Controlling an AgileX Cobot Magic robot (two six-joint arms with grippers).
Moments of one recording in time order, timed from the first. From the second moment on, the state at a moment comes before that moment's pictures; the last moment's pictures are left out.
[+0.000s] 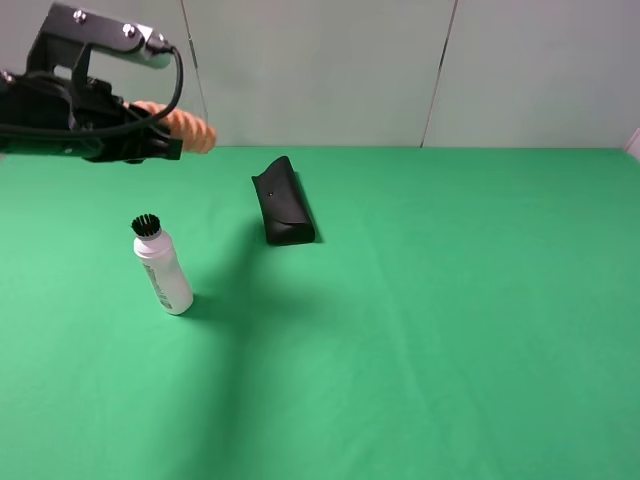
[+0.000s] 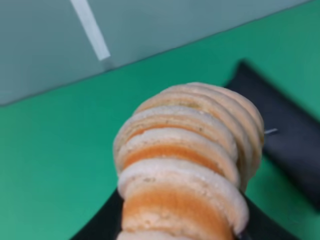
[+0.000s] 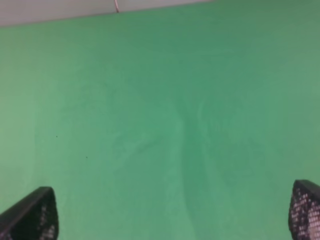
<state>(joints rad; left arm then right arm) -0.36 1.44 -0.69 -0.96 -0.27 1.03 0.02 -0.01 -0.49 0.02 1.03 0.05</state>
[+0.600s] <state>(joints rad) -0.33 1.44 -0.49 -0.95 -0.59 0.88 0.02 -0.01 -0.49 0.02 1.03 0.05</state>
